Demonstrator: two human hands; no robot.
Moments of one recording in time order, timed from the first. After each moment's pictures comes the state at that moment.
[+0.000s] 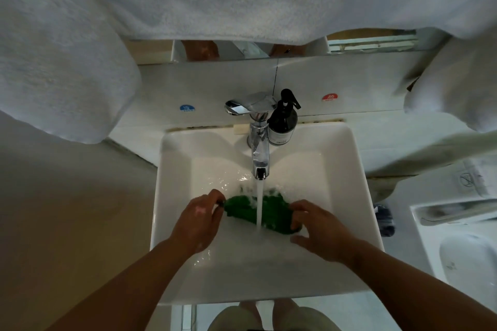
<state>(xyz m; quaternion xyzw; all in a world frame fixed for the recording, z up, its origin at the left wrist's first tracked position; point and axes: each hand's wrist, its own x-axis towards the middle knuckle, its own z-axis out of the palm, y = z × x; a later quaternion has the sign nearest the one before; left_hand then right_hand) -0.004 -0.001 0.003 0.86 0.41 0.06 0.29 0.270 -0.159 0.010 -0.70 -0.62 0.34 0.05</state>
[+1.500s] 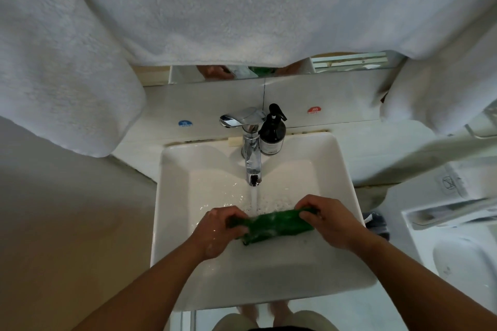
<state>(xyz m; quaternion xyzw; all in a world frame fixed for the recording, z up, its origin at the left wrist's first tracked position) 0.031 -0.013 0.036 0.75 0.40 -0.01 0.52 0.296 -0.154 0.058 -0.75 -0.51 0.37 0.19</state>
